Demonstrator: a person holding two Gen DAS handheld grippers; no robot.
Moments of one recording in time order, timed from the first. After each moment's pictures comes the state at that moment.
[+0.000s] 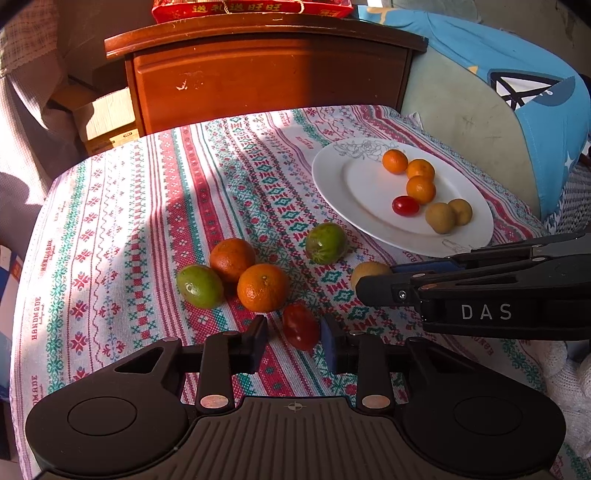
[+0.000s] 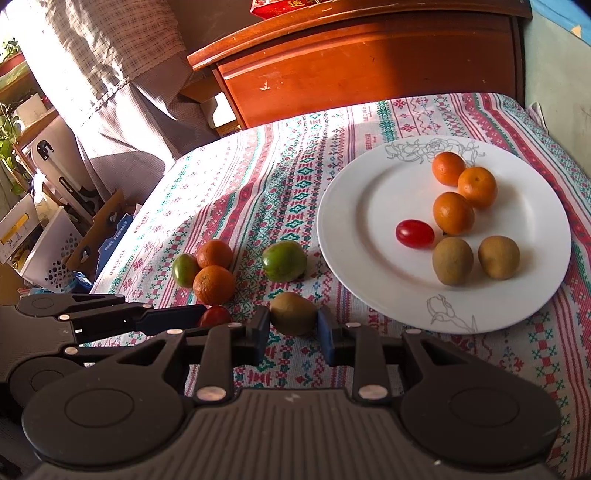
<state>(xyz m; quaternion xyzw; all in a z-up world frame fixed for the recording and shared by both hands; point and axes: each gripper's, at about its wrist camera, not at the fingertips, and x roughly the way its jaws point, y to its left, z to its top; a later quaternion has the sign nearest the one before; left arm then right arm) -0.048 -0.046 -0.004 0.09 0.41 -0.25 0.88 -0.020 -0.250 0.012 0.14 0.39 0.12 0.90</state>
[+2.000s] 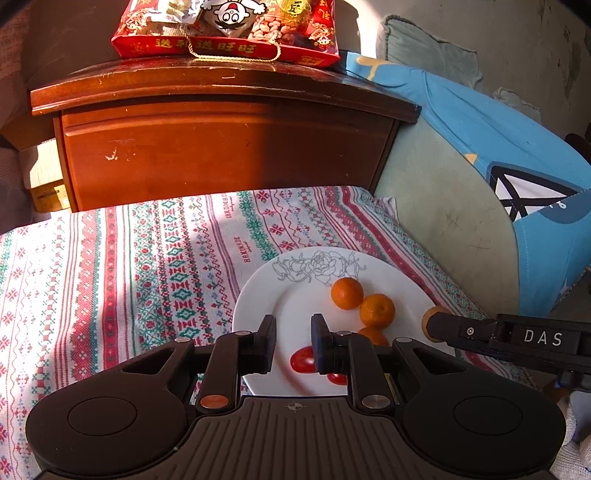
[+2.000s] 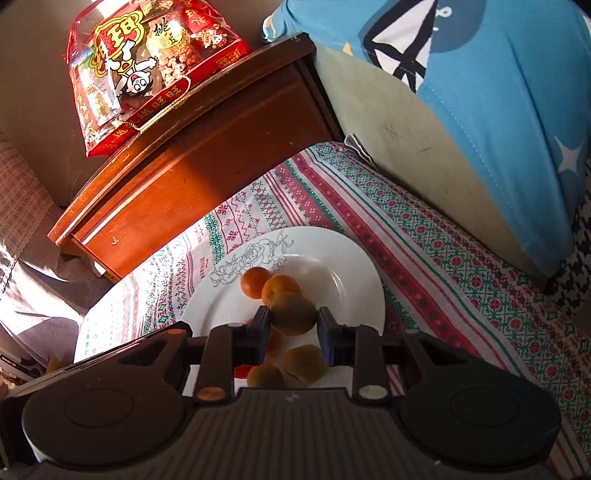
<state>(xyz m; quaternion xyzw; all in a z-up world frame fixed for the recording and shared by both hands) 0.028 -0.128 0.028 0.01 0.37 -0.28 0.89 -0.019 -0.365 0.036 0.30 0.32 -0.09 0.89</state>
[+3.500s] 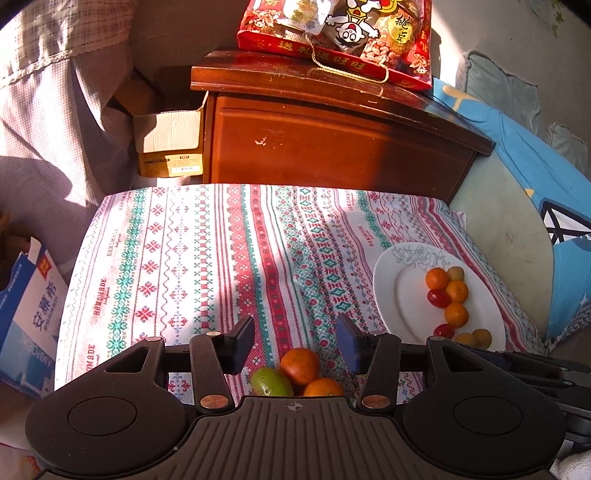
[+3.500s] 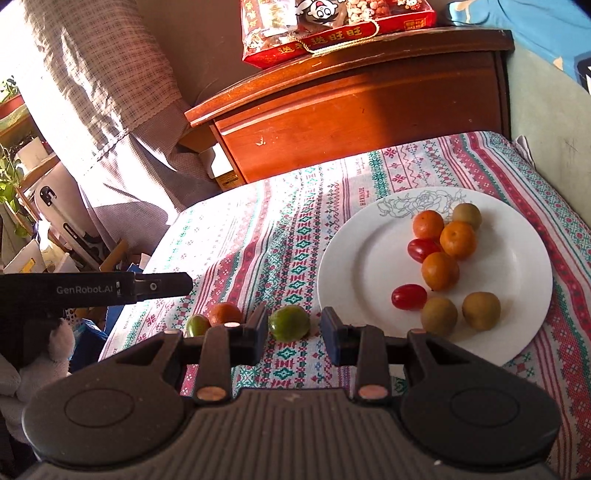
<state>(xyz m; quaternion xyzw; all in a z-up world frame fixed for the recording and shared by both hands) 0.011 -0.003 0.053 -0.02 0.40 -0.19 0.90 -0.019 -0.257 0.042 0.17 0.34 0.11 0.92</state>
